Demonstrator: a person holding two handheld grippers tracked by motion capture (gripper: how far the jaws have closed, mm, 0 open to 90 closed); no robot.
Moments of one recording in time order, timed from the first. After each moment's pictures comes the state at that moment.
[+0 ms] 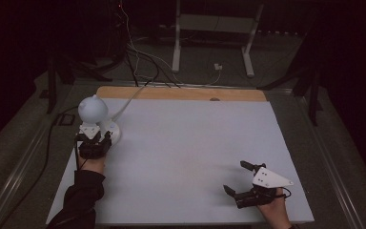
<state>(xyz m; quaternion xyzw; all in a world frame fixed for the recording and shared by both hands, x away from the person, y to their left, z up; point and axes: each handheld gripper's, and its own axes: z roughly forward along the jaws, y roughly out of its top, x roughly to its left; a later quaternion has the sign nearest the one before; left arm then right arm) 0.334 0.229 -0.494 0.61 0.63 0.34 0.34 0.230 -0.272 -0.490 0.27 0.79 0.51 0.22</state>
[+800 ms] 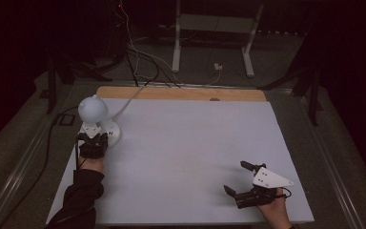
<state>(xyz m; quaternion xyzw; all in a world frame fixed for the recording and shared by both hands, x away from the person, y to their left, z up) 0.343 0.238 -0.506 0.64 0.61 0.31 0.33 0.229 -0.273 -0.490 0.27 0.79 0.51 0.22</state>
